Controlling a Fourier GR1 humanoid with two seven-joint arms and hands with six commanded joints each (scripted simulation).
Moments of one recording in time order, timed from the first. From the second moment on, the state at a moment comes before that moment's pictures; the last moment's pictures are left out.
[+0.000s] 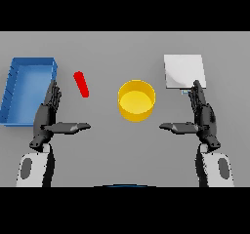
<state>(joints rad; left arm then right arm) 0.00 0.00 0.00 -1.57 0.00 0.00 0.00 0.00 0.00 0.00 -1.57 0.00 0.00 0.00</state>
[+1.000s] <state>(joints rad) -0.09 0.06 -0.08 -1.51 -0.13 -0.03 0.06 0.10 -0.08 0.10 -1.71 0.18 0.00 -0.10</state>
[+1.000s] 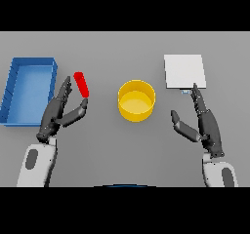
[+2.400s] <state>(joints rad) -0.54 0.02 0.09 -0.87 -0.11 0.03 -0.11 0.11 -0.10 0.08 -1.72 0.16 0.00 -0.11</state>
